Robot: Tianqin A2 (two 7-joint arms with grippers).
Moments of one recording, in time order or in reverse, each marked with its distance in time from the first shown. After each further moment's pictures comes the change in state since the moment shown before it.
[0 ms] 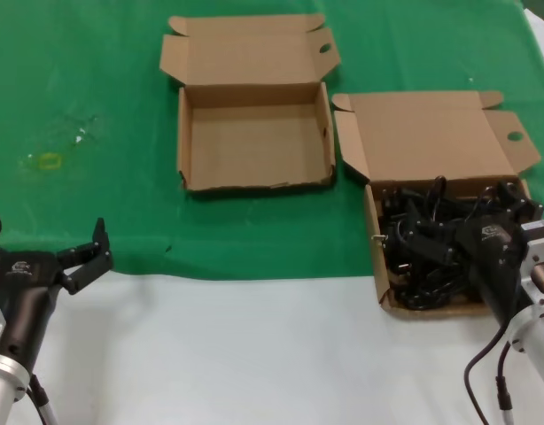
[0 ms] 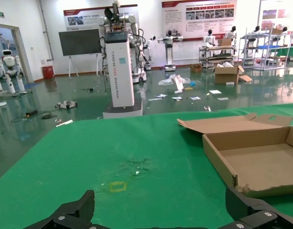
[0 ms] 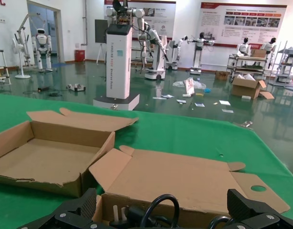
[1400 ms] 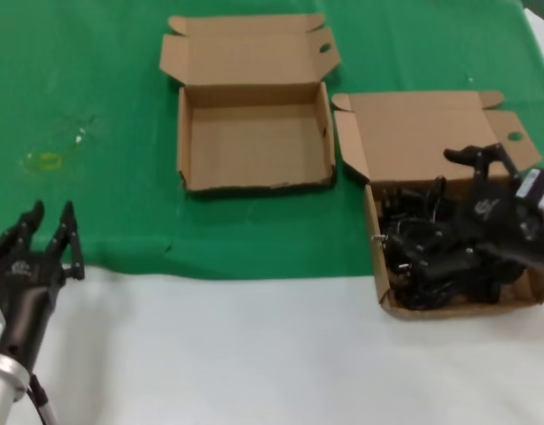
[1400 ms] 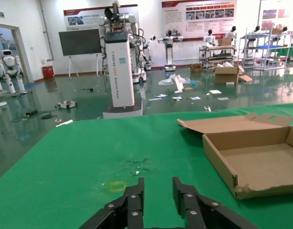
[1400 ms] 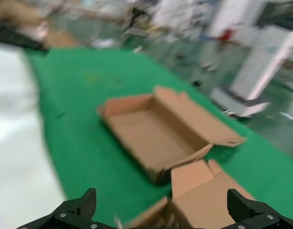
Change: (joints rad) left arm 0.000 0.000 0.000 0.000 0.000 0.000 0.000; right arm 0.317 0.646 -0.374 0.063 0.029 -0.380 0.185
